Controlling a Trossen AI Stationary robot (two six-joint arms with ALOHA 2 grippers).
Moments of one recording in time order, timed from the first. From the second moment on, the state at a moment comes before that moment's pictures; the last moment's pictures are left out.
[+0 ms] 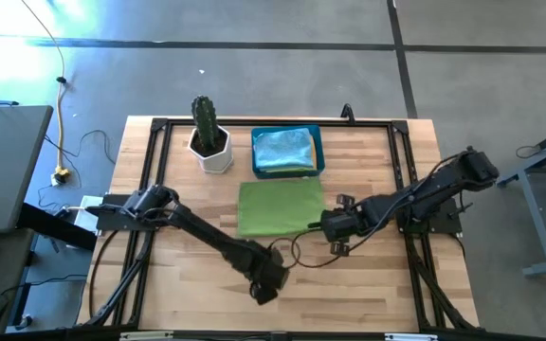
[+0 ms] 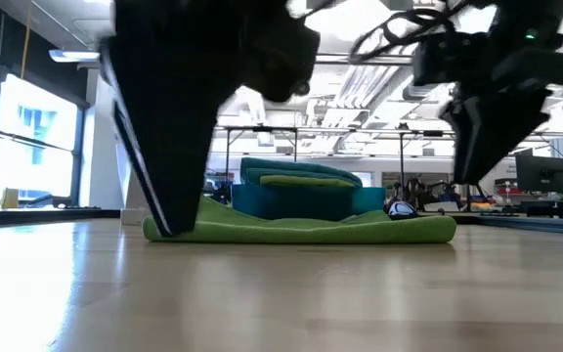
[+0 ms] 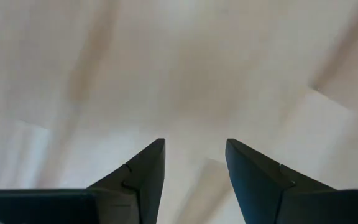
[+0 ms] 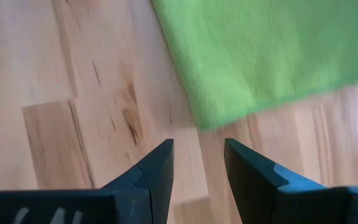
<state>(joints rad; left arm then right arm) -0.33 2.16 1.65 -0.90 0.02 -0.91 0.33 1.47 0.88 -0.68 0.23 0.45</state>
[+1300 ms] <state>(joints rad) -0.19 2.07 1.84 -1.38 -0.09 -0.27 0.33 1.56 0.62 -0.19 0.45 1.10</state>
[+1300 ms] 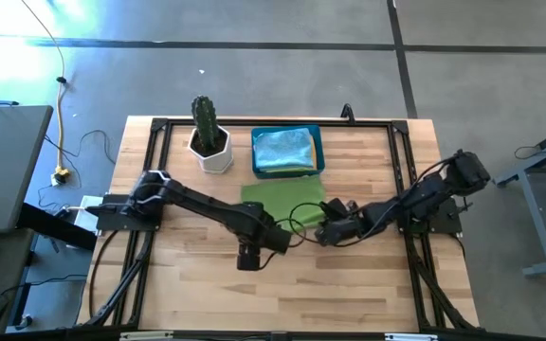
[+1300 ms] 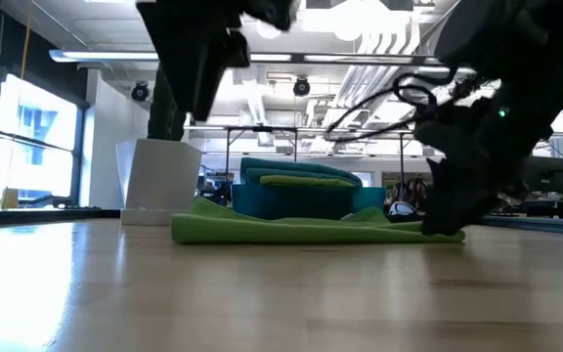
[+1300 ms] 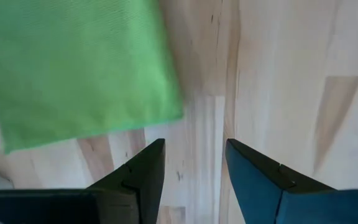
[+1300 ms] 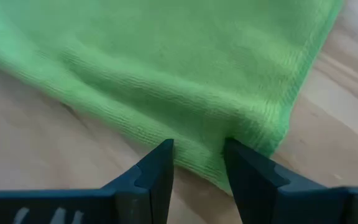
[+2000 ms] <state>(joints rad) -0.17 1.87 1.83 -1.33 -0.12 -0.26 0.26 1.28 0.62 -0.48 0.33 1.18</state>
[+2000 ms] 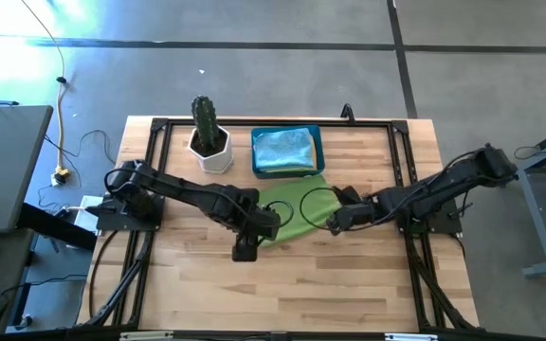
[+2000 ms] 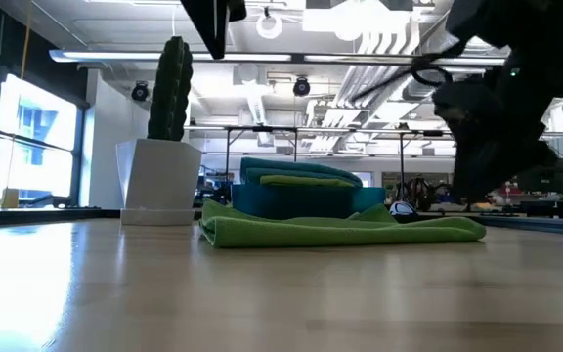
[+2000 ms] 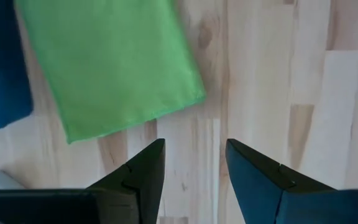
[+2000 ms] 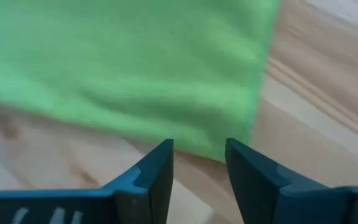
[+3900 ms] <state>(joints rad) -0.15 1.71 1.82 -1.51 -0.09 -0.47 0.15 1.34 0.62 -0.73 0.17 1.23</state>
